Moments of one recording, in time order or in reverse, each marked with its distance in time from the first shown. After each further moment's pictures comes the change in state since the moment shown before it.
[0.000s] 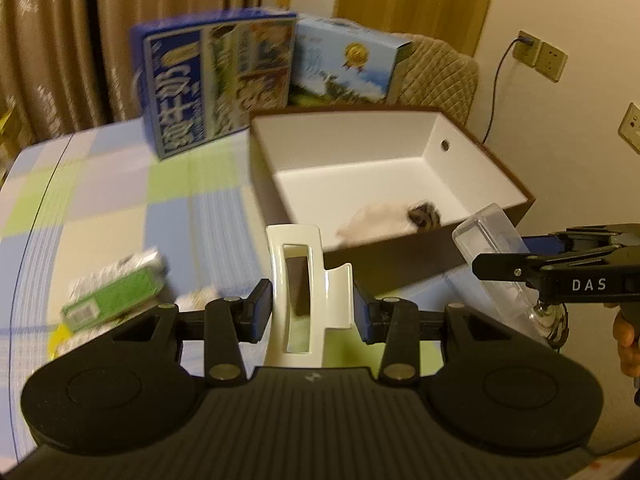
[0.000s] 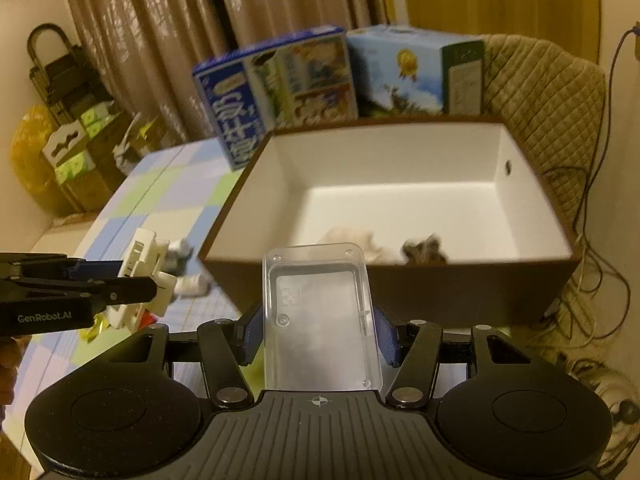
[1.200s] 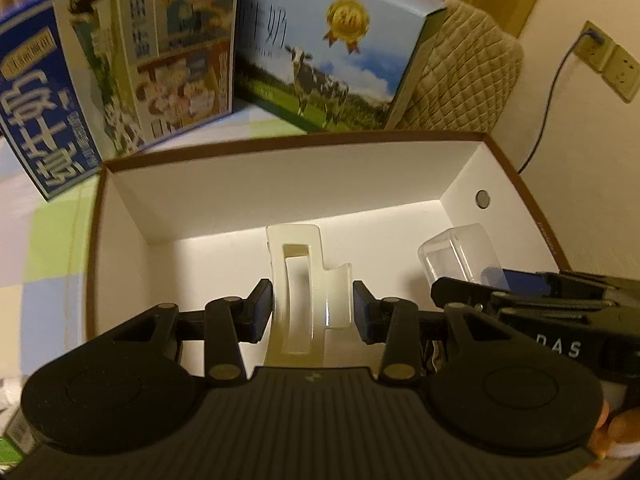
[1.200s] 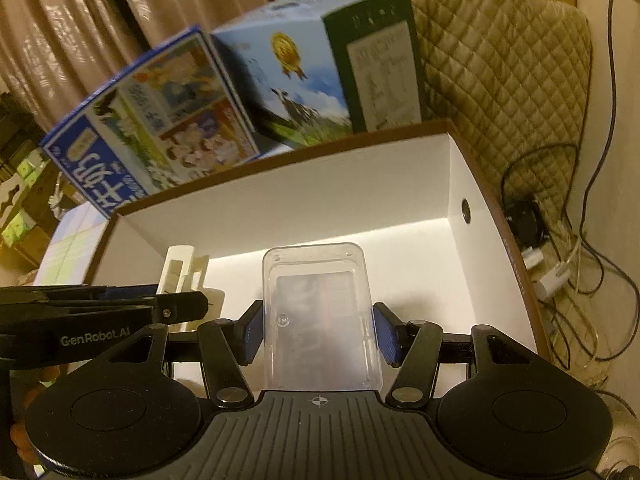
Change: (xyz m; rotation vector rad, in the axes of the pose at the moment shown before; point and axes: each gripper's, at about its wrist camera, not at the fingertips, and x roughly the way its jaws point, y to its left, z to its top) left arm 0.214 -0.047 0.133 -0.092 0.176 0.002; right arm 0.129 -0.138 0.103 0.183 0.085 -0.052
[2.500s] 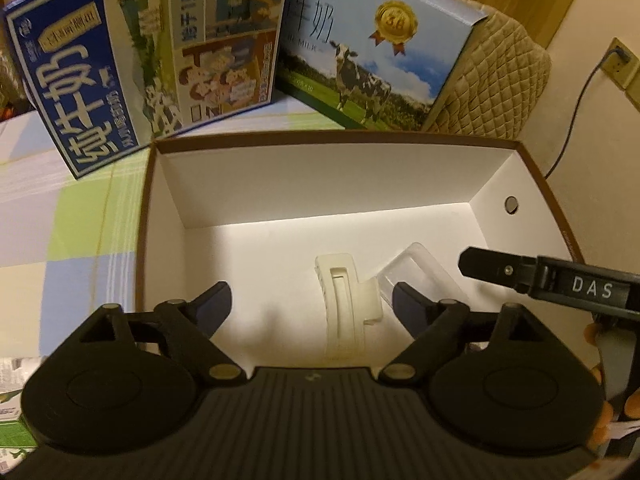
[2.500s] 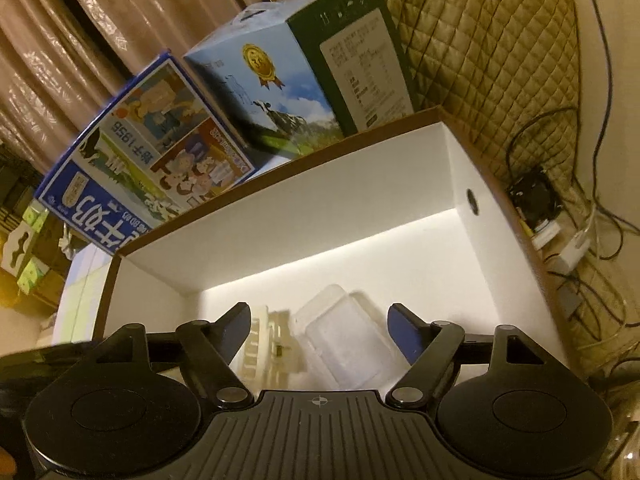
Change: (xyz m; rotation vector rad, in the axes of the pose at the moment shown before) left arm -0.013 0.024 -0.009 -0.049 0.004 0.048; right arm 0.004 -0.009 0.011 0.139 -0.007 0.058
